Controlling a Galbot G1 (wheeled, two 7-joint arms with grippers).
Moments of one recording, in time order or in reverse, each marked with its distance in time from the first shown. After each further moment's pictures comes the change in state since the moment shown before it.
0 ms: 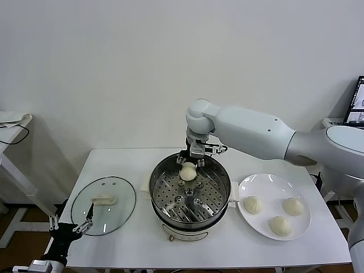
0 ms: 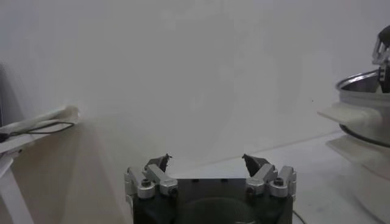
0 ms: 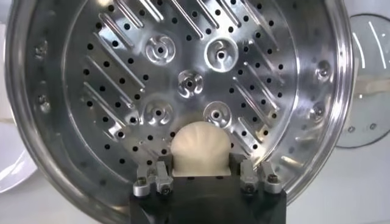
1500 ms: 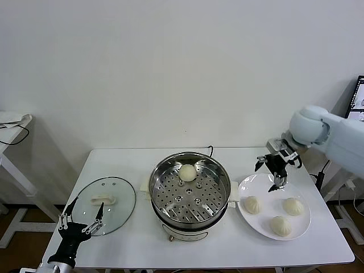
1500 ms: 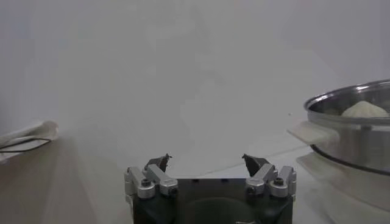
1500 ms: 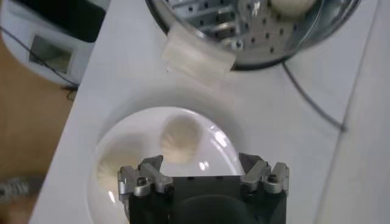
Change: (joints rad) left arm 0.039 -0.003 0.063 -0.058 0.013 -0.020 -0.008; right arm -0.033 -0.687 0.001 0.293 0.340 -0.830 -0.046
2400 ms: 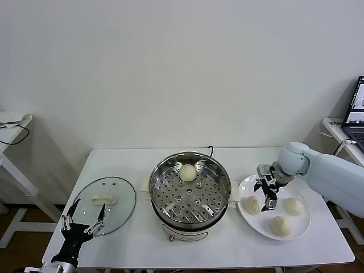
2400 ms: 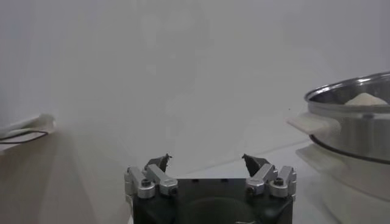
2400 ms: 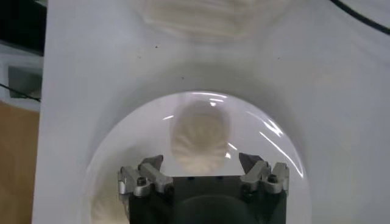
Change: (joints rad) left arm -0.021 -0.006 0.005 0.046 0.013 -0.015 0.003; right arm -0.320 0.092 0.166 -0.131 -0.086 -0.095 0.129
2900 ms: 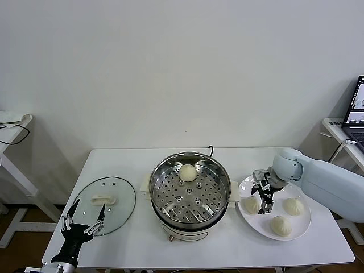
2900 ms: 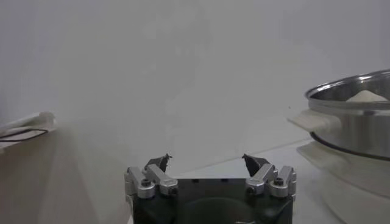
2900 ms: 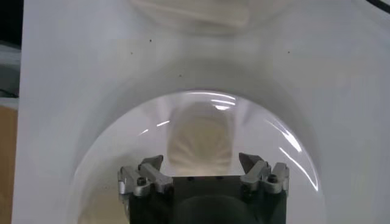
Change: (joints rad) left arm 0.002 -0.001 -0.001 0.004 0.001 -0.005 0.001; right arm -0.051 0.026 0.022 -0.024 -0.037 -0.003 0.026
